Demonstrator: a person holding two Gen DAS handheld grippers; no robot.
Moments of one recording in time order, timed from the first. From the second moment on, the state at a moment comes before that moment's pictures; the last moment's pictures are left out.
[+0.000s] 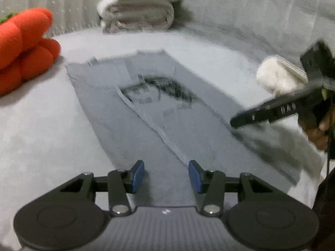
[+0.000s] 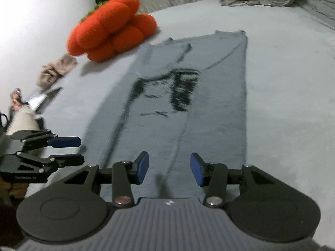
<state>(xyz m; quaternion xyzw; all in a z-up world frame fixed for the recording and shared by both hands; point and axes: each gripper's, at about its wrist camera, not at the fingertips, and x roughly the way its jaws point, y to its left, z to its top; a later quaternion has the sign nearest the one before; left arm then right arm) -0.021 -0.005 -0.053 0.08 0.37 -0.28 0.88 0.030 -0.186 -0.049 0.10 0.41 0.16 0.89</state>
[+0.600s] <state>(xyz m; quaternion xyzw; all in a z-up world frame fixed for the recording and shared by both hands) -0.103 -0.023 -0.049 0.12 0.39 -0.23 0.88 -0.038 -0.186 -0.049 -0.01 0.44 0.22 0.87</state>
